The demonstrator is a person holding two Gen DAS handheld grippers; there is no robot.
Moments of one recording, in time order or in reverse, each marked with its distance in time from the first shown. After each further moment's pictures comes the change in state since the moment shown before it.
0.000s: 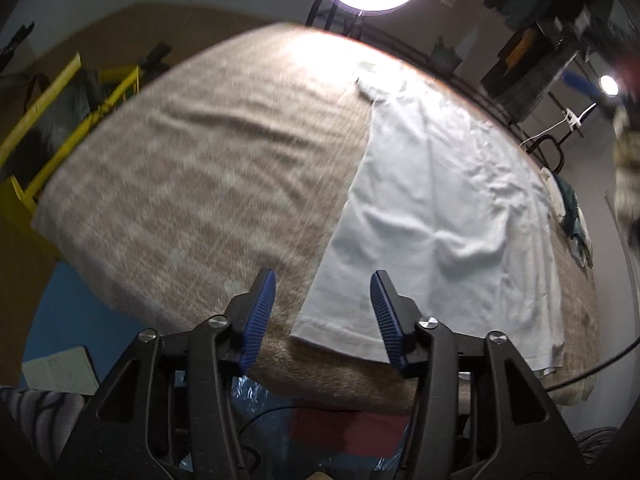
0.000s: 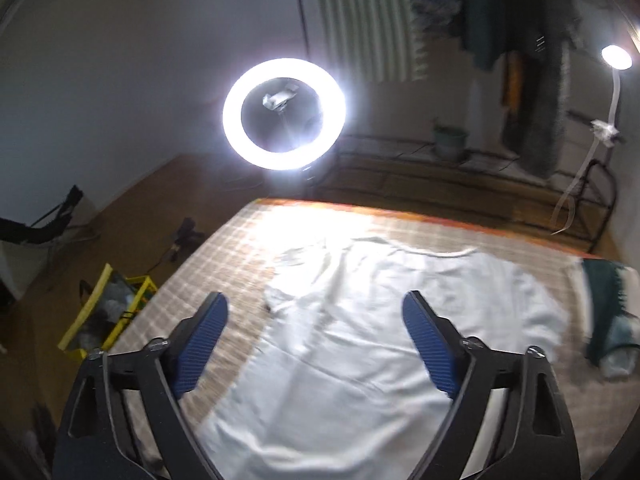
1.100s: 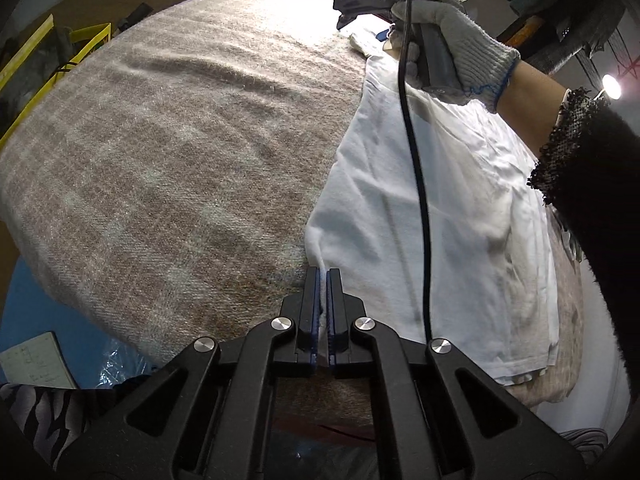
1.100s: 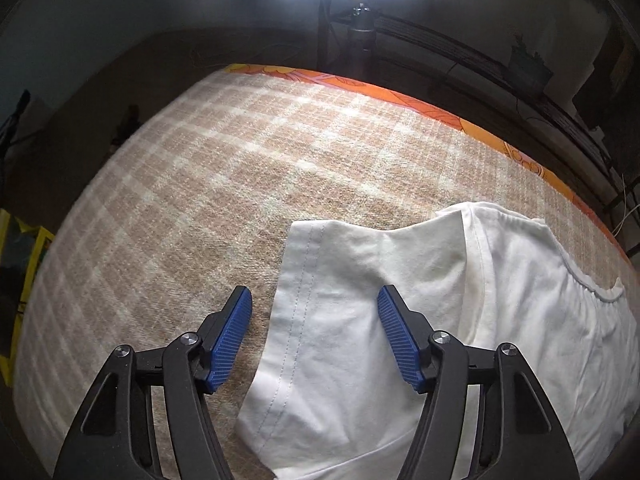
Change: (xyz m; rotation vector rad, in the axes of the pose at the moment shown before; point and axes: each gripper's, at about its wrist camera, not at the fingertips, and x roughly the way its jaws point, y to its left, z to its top) left arm 0.040 -0.001 -0.002 -0.035 0.093 -0.086; right arm 0.324 0.060 0.003 -0.149 0.423 -0.132
